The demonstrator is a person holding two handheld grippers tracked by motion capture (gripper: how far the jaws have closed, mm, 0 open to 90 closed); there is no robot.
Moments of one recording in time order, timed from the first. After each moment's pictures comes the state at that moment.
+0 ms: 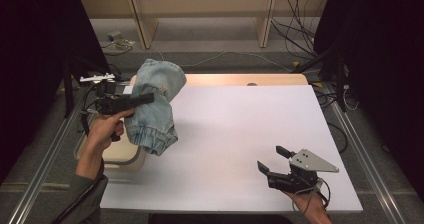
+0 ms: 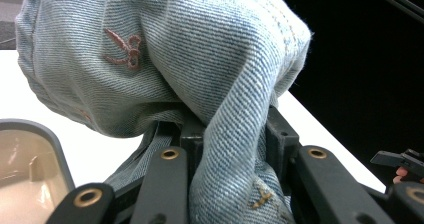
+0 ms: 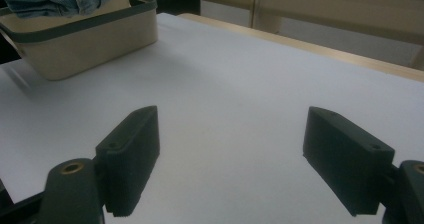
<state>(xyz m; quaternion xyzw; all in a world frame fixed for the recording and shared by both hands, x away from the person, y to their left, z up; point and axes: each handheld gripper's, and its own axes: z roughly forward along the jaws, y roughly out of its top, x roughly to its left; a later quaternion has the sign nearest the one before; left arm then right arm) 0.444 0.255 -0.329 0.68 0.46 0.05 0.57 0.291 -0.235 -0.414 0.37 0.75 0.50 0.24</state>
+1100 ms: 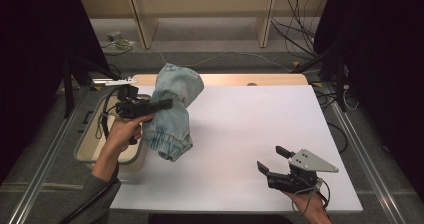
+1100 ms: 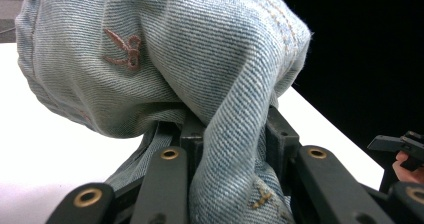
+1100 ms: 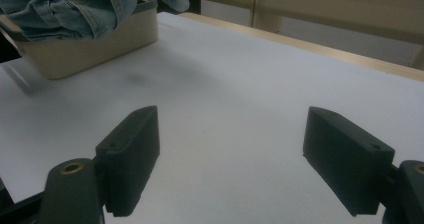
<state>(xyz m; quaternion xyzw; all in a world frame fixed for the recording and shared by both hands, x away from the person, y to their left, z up) 0.443 0.208 -0.341 0.71 0.43 0.04 0.55 0.291 -0.234 -0.415 0.37 0.75 0.50 0.24</state>
